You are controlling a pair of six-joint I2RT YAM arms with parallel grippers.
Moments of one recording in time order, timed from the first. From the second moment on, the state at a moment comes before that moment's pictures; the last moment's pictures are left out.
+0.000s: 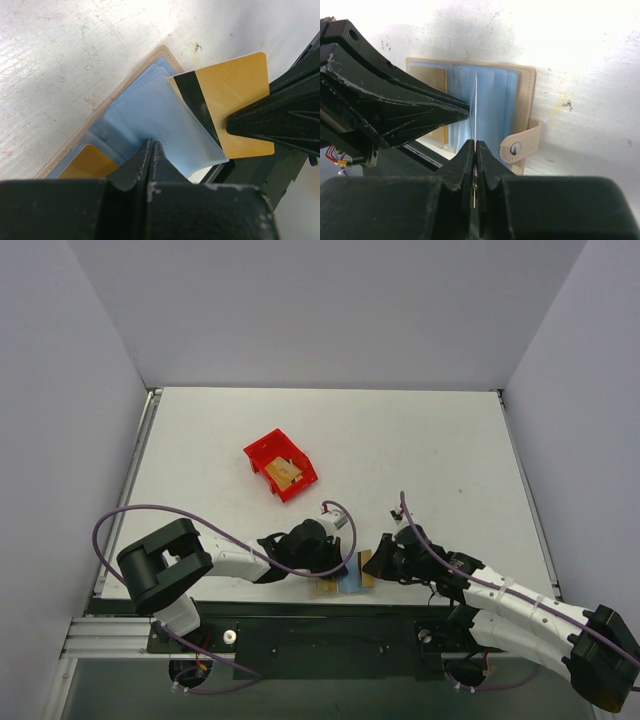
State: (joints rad) left arm -1.05 1.63 0.60 0.36 0.13 -0.67; right arm 0.81 0.86 0.30 -0.20 -0.05 0.84
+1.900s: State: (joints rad) left arm -0.92 1.12 0.57 -0.03 -0.06 -0.67; right arm 0.89 1.27 0.44 0.01 -0.31 0.82
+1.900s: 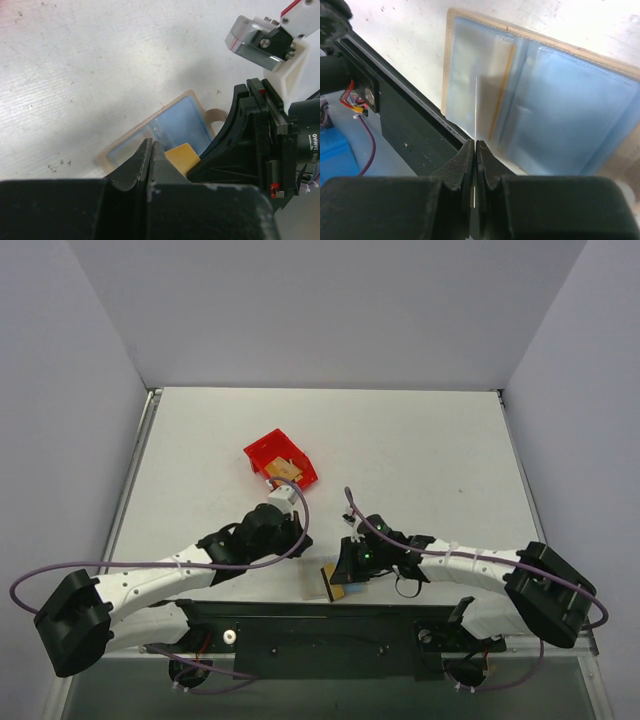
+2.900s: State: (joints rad) left arm -0.91 1.12 0.47 -0.09 -0.05 -0.68; right arm 0.94 1.17 0.54 -0.17 0.03 0.65
